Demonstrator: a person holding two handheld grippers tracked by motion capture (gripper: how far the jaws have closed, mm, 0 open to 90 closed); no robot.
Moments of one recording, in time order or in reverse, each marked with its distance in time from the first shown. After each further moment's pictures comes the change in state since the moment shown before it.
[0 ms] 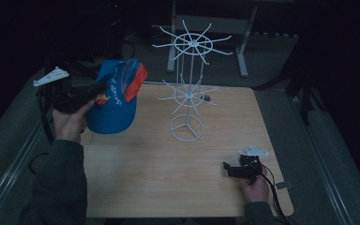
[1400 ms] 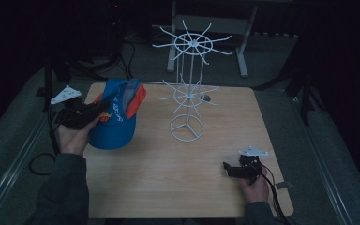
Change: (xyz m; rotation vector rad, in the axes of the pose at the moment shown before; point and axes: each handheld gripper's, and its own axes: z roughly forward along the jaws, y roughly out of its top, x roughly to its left) left arm -0.003 -0.043 0.004 0.126 0.096 0.045; right arm 0.000 0.000 0.000 0.000 0.000 0.002
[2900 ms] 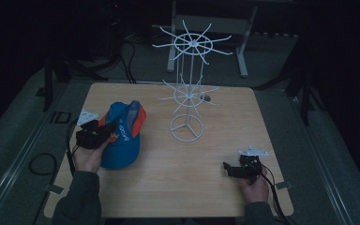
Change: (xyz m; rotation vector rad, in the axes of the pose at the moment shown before) left arm -0.023 -0.065 0.022 0.141 0.174 -0.039; right arm 0.000 0.000 0.000 0.002 0.000 0.000
